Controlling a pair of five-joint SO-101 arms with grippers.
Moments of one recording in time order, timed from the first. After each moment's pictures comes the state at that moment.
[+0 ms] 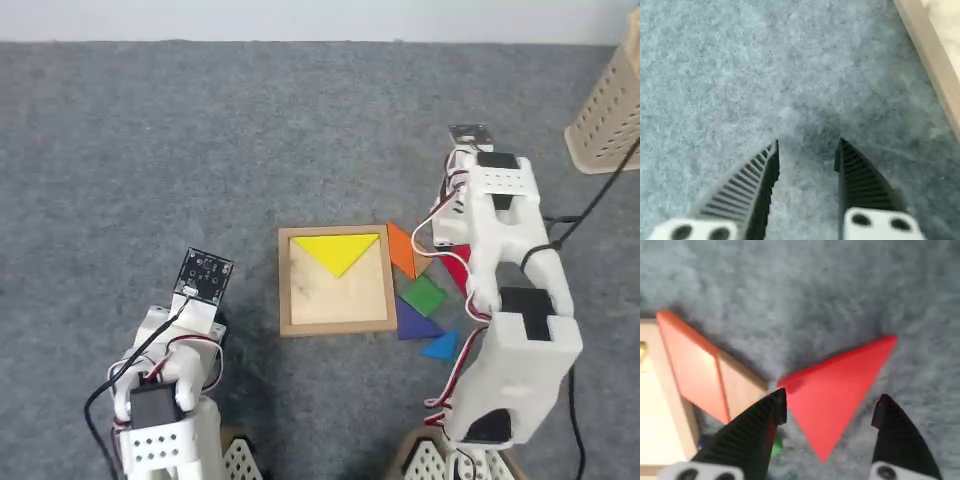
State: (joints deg) left arm -15.6 -102.5 97.1 72.6 -22.3; right arm 0.0 20.9 4.6 73.0 4.4
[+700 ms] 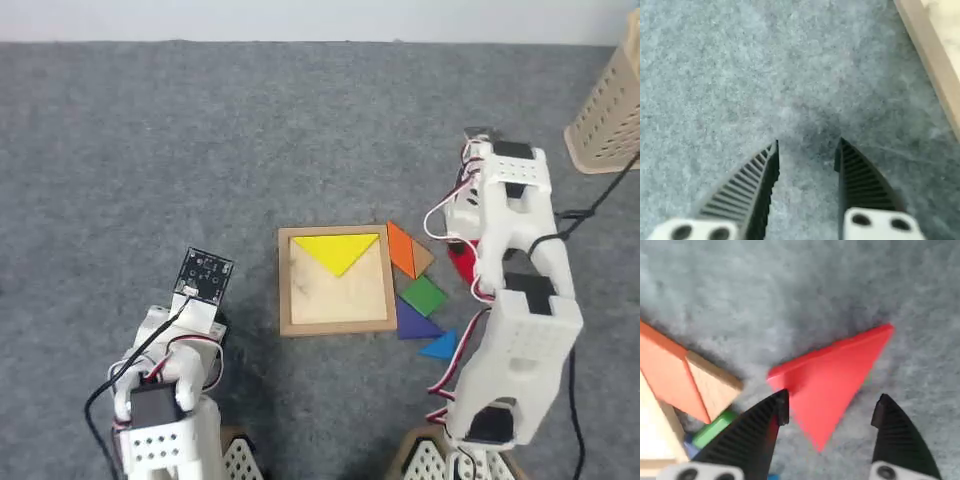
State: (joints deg) left arm -15.6 -102.5 97.1 72.6 -22.3; right arm 2.5 27.4 -6.5 81.6 5.5
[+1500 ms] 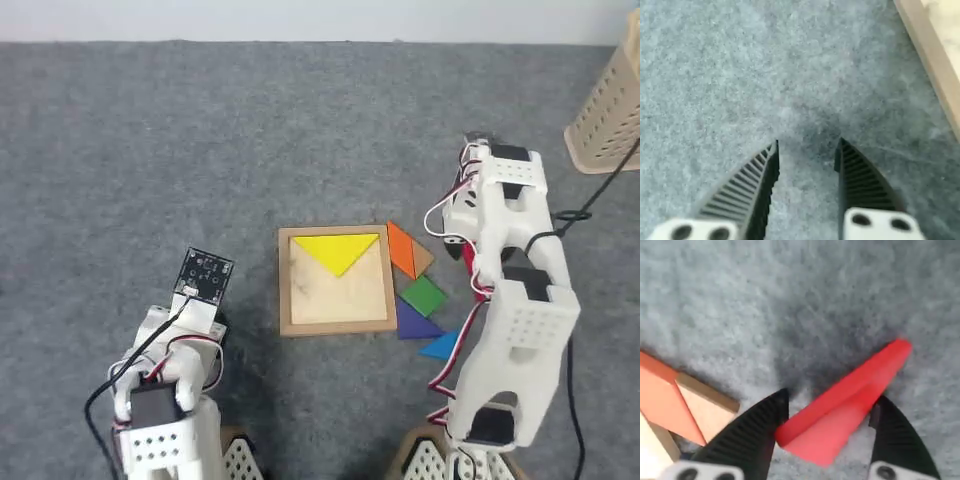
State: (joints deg) left arm -15.6 -102.5 97.1 72.6 -22.3; right arm 4.0 35.6 -9.5 79.2 4.0
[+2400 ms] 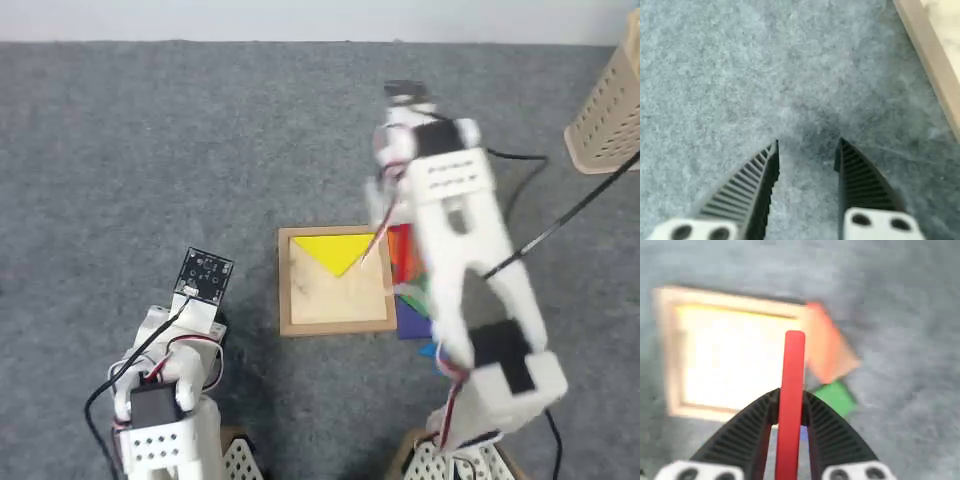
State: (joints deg) left arm -15.6 -102.5 97.1 72.6 -22.3; right arm -21.5 5.1 -7.6 90.7 -4.7
